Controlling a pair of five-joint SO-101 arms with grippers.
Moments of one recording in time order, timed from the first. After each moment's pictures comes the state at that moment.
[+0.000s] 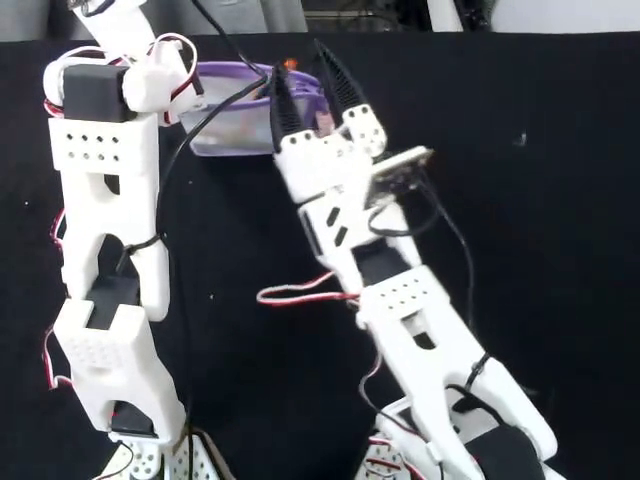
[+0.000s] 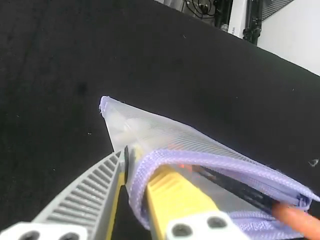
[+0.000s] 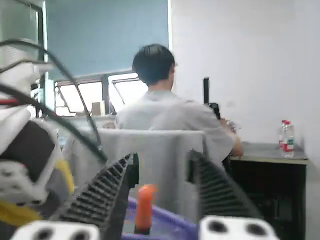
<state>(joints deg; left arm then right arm) -0.2 17.1 -64.1 100.9 24.7 -24.2 -28.5 53.9 -38.0 -1.7</state>
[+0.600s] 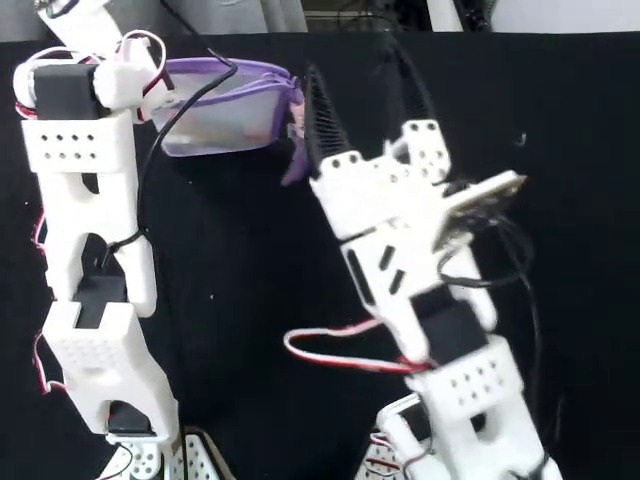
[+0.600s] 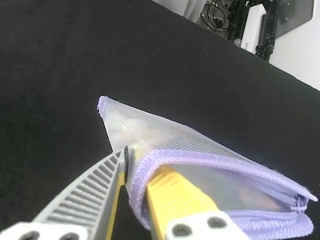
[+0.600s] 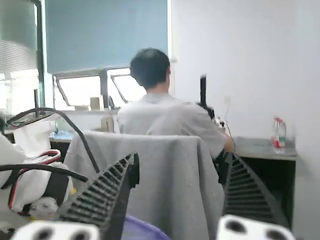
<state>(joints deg) -5.1 17.1 -64.1 100.9 24.7 -23.1 -58.1 46.2 2.9 -1.7</state>
